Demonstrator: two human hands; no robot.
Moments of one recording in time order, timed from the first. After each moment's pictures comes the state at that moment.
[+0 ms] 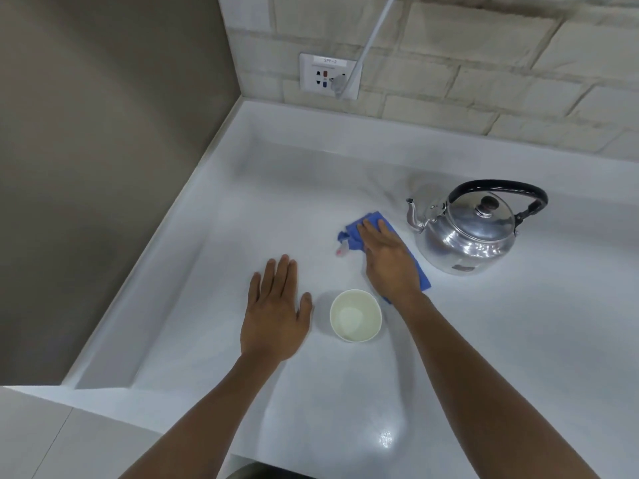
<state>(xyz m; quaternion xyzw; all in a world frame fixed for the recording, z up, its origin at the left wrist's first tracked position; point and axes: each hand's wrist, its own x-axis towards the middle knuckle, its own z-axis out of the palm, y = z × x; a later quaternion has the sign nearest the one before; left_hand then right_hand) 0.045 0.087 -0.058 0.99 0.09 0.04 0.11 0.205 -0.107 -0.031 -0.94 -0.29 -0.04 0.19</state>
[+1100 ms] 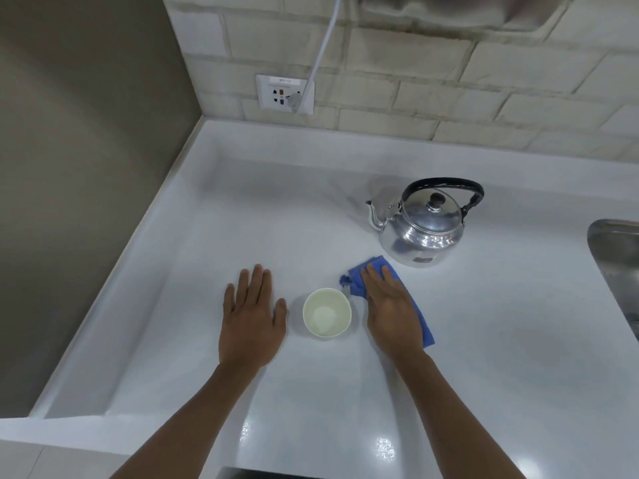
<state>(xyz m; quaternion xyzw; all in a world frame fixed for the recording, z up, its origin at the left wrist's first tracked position) 0.044 0.087 -0.061 0.99 0.08 0.07 0.11 0.109 -0.169 -0.043 -0.96 -0.16 -0.04 0.21</state>
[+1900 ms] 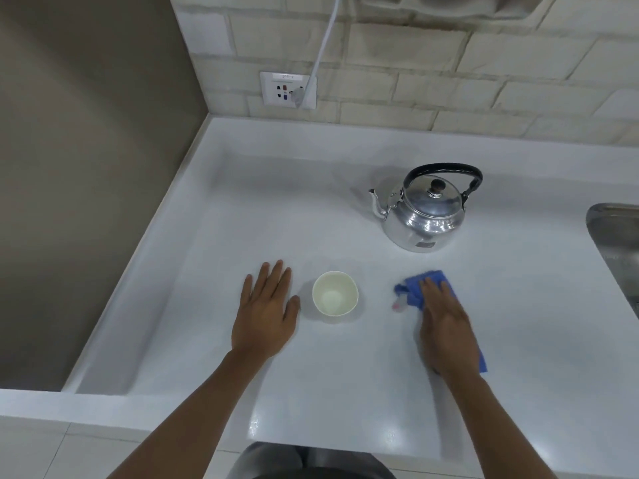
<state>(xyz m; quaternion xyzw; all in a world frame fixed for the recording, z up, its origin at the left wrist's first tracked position) 0.031 0.090 -0.062 0.99 -0.01 0.09 0.13 0.056 -0.233 -0.025 -0.97 -0.05 -0.08 0.21</state>
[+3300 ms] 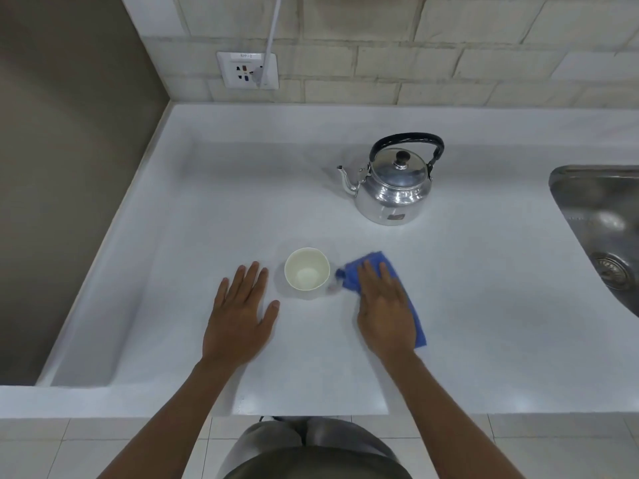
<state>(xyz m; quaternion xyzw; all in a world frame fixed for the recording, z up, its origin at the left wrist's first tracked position) -0.010 0.090 -0.056 0.99 -0.04 0.06 0.11 0.024 -0.182 -0.039 -0.98 -0.04 -0.08 0.19</state>
